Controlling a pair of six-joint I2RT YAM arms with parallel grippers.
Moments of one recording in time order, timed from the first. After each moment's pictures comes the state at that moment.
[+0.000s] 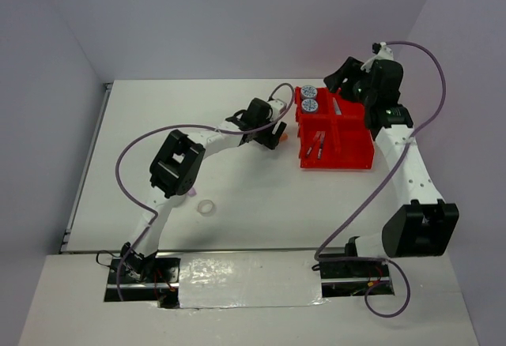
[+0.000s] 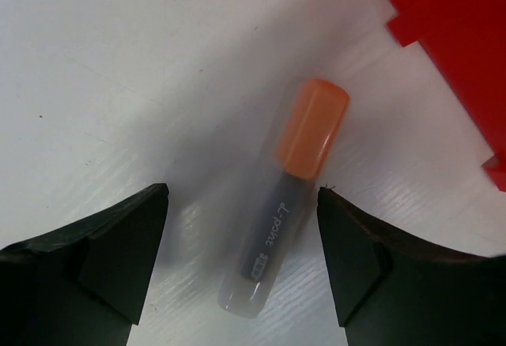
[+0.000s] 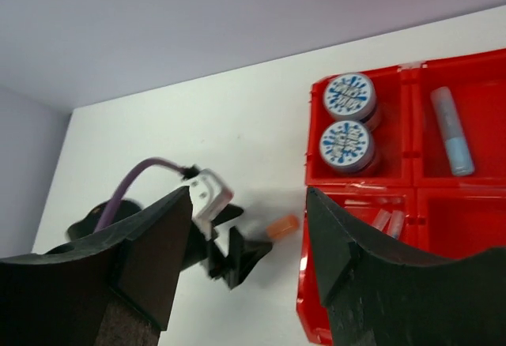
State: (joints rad) left arm -0.63 2.32 1.77 -0.18 0.09 -0.04; right arm -0.01 1.41 1.35 -0.21 -0.21 0.44
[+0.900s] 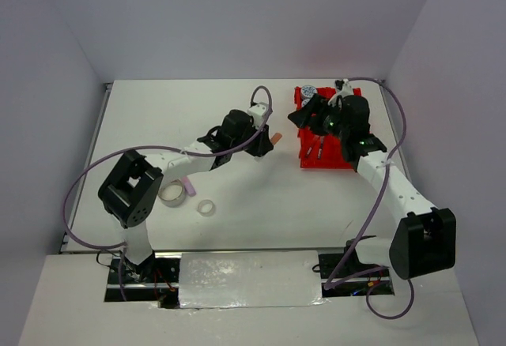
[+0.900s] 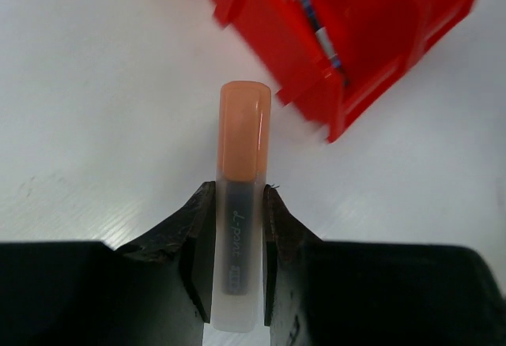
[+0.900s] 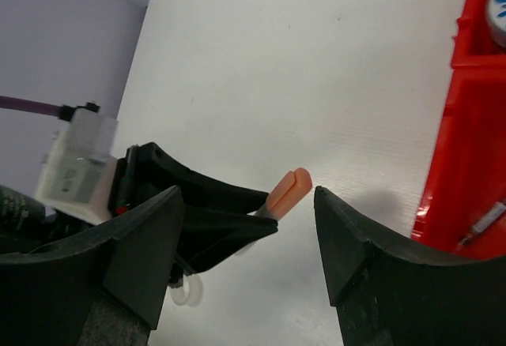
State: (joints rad) left arm -0.68 1.82 1.21 0.12 0.17 -0.24; right arm 0.18 1.25 0.94 0.01 -0.36 0.60
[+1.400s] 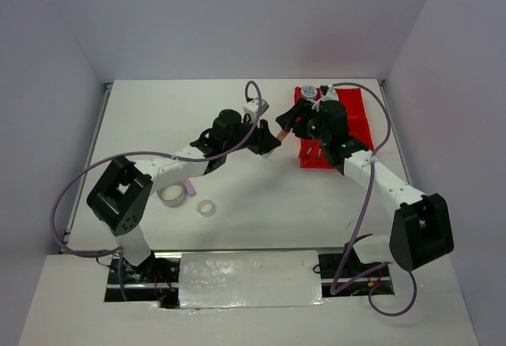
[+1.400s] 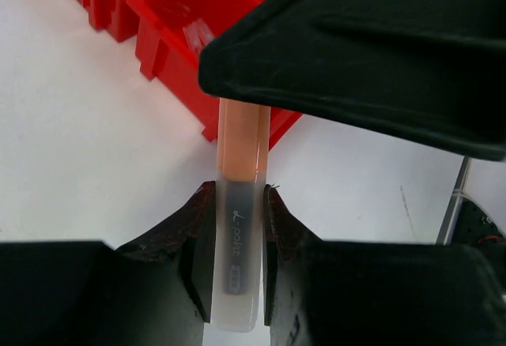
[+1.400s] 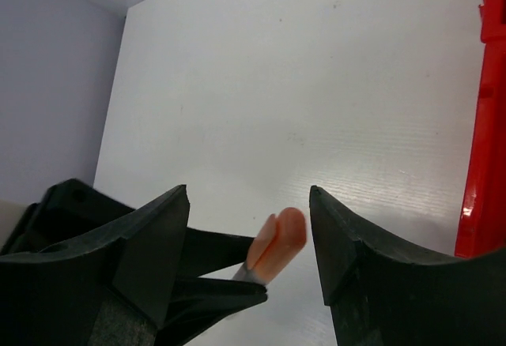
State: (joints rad) left arm -0.68 1.73 1.12 0.33 0.33 -0.35; right arm 0.35 1.32 0.91 0.08 -0.14 0.69
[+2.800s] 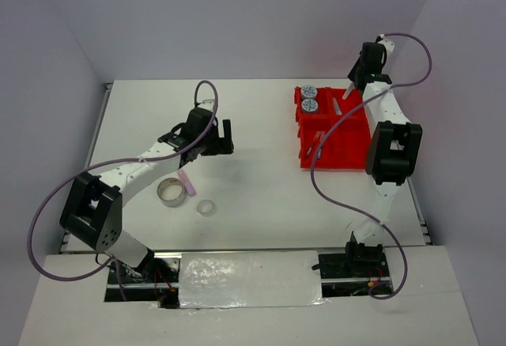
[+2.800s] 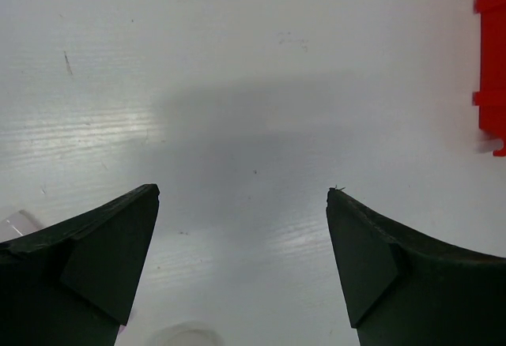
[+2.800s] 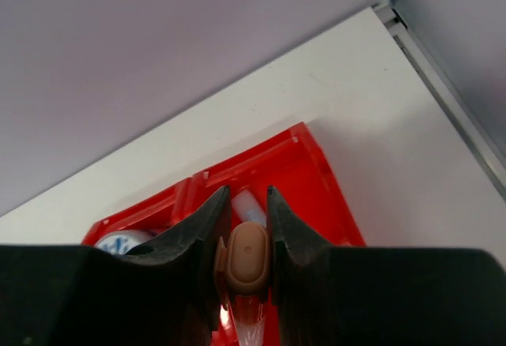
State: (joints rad) left arm -0.50 1.53 1.09 -0.28 -0.12 -0.48; right arm -0.09 2.08 1.83 -0.20 0.22 0.37
